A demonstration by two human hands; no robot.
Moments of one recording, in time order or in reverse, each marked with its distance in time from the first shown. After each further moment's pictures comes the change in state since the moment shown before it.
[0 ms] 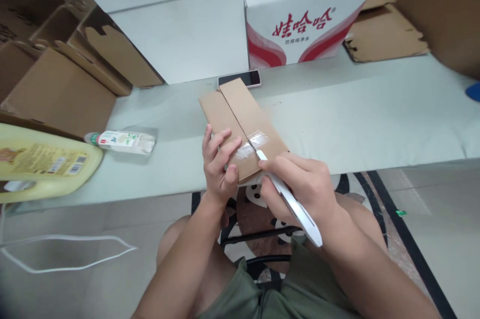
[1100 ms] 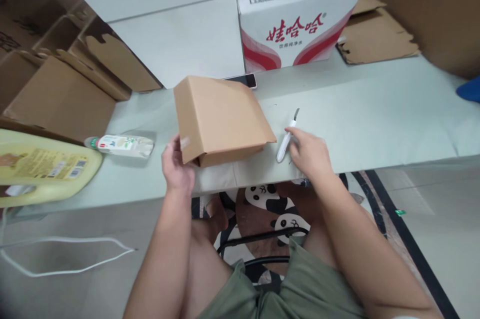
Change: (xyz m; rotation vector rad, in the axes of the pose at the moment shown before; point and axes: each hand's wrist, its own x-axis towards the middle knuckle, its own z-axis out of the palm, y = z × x) left_hand 0.002 -0.063 -0.035 -0.698 0.292 -0.871; right_hand -0.029 0.130 0.034 -0.330 -0.263 0.576
